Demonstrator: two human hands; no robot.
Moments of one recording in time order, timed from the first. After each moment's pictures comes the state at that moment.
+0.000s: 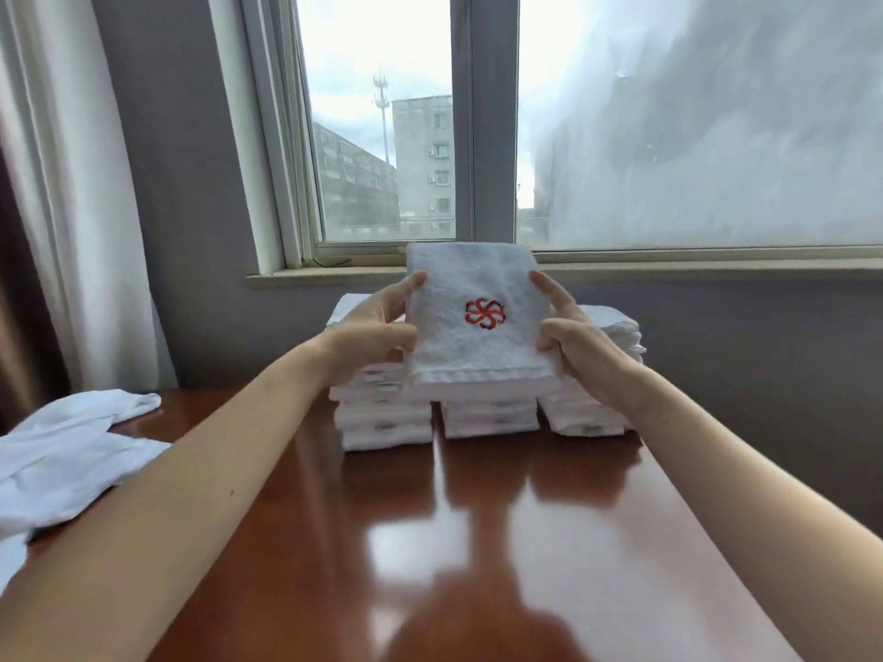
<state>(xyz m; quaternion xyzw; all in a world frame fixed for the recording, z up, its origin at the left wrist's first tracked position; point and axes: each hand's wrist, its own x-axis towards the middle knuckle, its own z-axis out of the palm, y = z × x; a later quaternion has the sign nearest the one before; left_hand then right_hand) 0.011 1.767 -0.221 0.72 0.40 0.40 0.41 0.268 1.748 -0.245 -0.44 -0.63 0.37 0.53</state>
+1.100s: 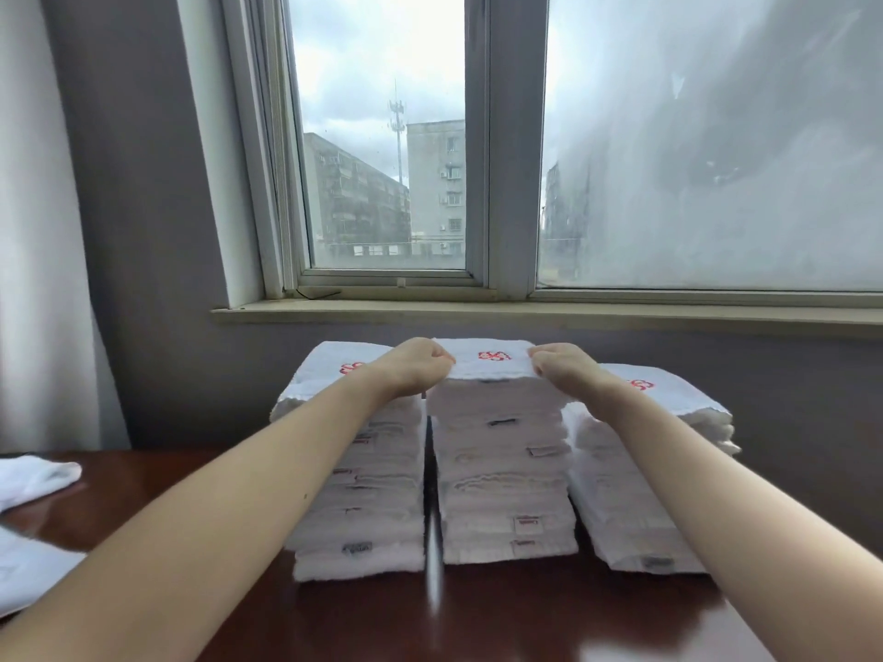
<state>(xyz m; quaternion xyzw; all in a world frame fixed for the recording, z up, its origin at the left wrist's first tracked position) 0.063 1.970 -0.221 0.76 0.57 0.23 0.21 0.276 1.962 -0.237 -0.63 -0.61 0.28 0.39</state>
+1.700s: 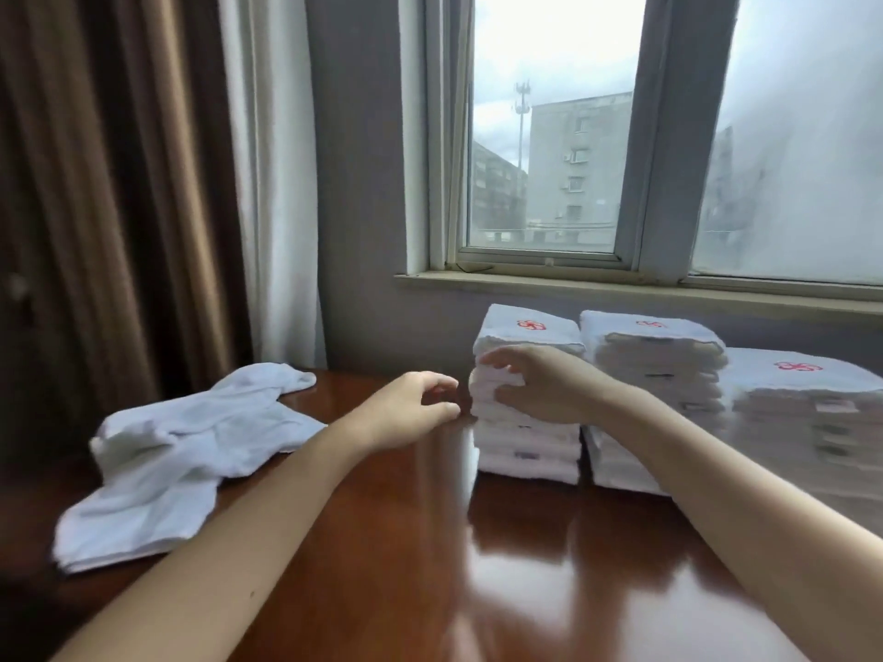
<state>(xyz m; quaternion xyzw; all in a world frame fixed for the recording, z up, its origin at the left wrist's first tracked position) -0.122 1.759 -0.277 0.72 0.62 0.29 0.14 0.082 1.803 -0.236 -0.42 -0.89 0.05 0.17</state>
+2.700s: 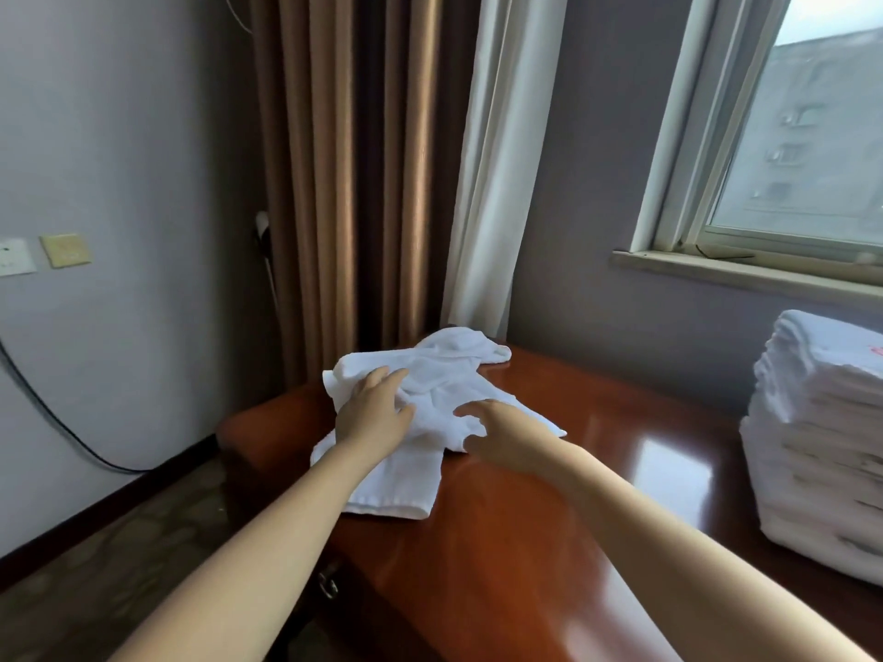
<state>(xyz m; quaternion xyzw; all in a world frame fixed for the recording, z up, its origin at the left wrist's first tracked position) -0.435 1.706 -0.384 0.43 0.85 0.30 -0.03 -0.256 1.802 -0.354 -0.28 -0.94 0.15 0.08</state>
